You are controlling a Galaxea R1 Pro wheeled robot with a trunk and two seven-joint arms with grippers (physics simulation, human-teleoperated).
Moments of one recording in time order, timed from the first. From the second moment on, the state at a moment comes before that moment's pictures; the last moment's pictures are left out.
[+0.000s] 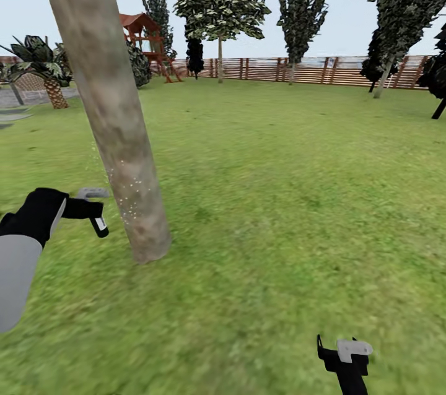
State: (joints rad) left arm -1.15 0.36 0.14 -0.57 -0.31 0.75 -0.53; right arm -0.43 -0.08 -0.45 -0.16 0.52 -0.63 -0.21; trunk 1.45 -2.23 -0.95
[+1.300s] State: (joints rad) left arm -1.14 0.38 0.14 -0.57 -0.32 0.75 -0.45; right arm -0.43 -0.08 -0.45 -0.16 0.52 -0.63 -0.21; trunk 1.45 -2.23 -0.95
